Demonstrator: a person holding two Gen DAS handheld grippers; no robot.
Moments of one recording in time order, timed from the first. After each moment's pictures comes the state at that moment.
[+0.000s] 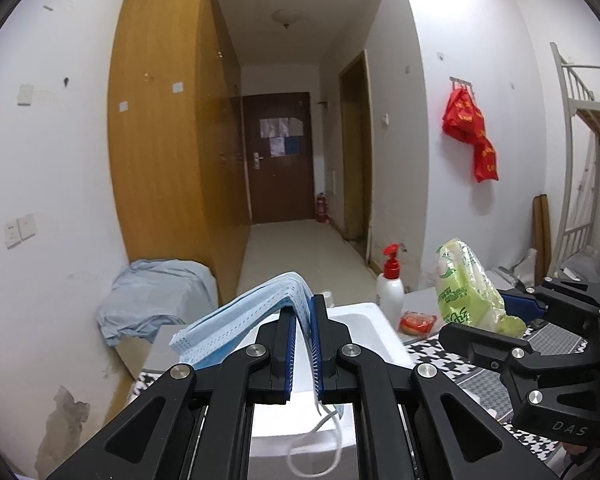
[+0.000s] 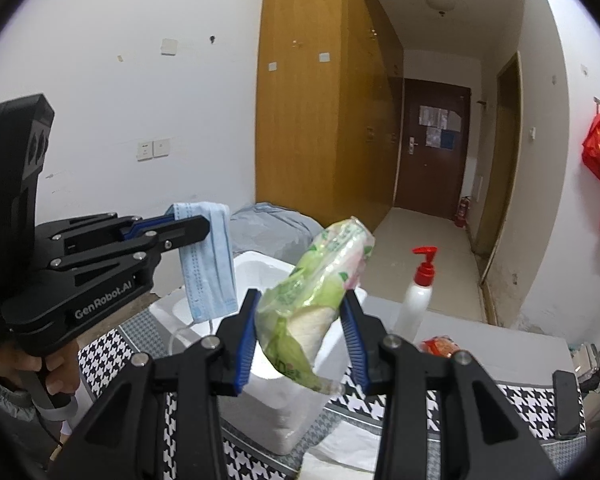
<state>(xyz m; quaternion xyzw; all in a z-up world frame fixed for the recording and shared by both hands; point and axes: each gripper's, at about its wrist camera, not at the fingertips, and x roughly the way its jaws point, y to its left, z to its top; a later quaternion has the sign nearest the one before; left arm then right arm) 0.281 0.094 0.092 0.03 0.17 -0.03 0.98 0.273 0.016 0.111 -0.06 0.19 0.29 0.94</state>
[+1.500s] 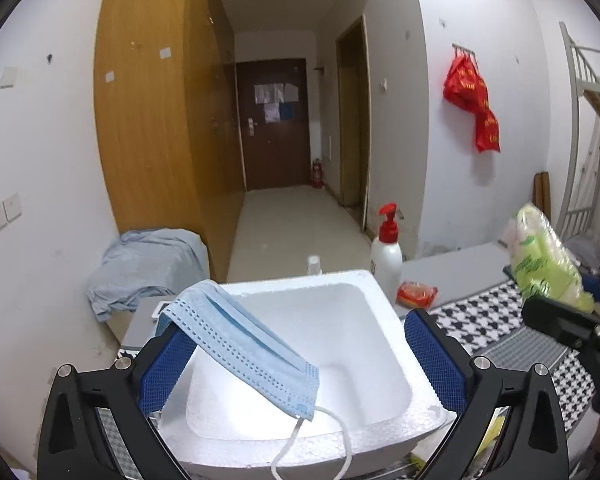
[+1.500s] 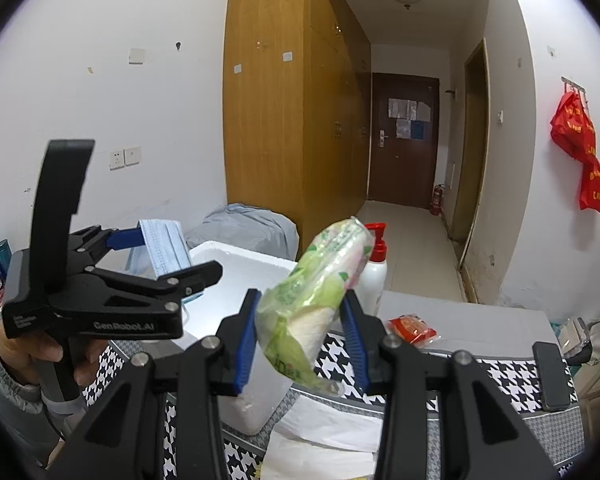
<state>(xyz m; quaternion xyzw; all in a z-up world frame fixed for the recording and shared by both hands) 0.319 0.083 0.069 0.03 0.24 -0.03 0.97 0.271 -0.010 0.104 -0.04 0.20 0.25 0.95</state>
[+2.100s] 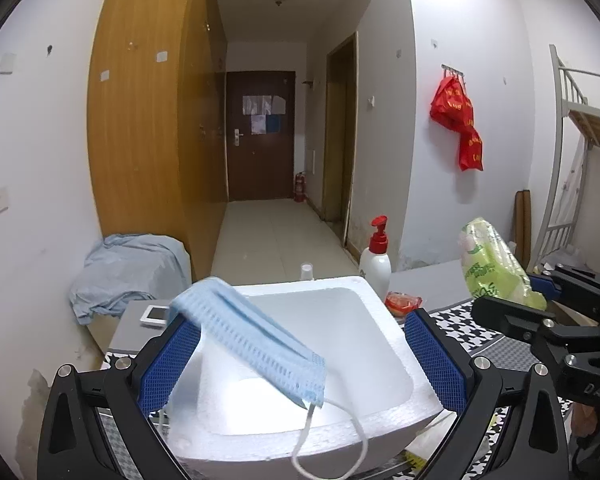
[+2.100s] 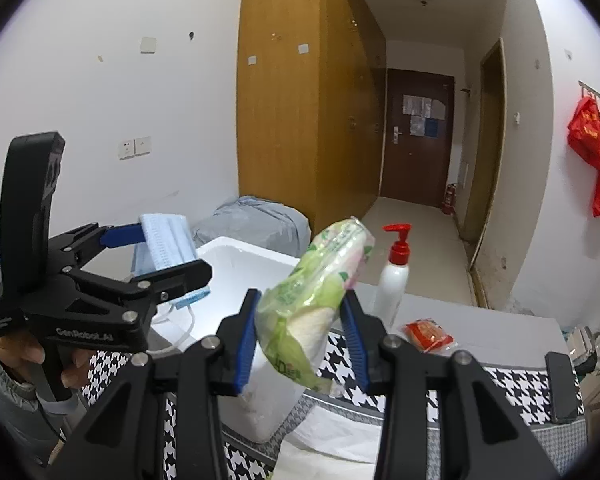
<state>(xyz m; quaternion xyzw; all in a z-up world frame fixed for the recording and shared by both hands) 0.303 0.109 0.071 0.00 0.21 -0.06 0.98 0.287 0.010 0.100 -0.05 0.21 0.28 0.94</state>
